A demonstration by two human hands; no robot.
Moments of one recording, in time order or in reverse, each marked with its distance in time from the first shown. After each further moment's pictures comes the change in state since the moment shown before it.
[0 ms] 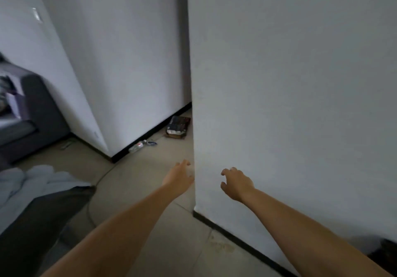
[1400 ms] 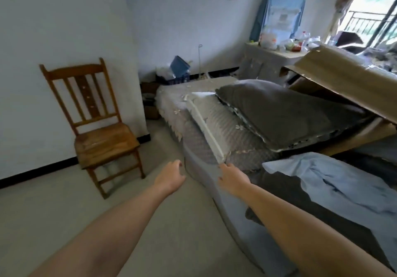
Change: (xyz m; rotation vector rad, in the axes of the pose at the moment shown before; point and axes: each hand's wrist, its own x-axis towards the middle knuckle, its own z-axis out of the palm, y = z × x) left_hand -0.490 -0.266 -0.058 -0.345 1.062 -1.730; right_hand -0.221 -0.554 0.216 -0.494 -0.584 -1.931
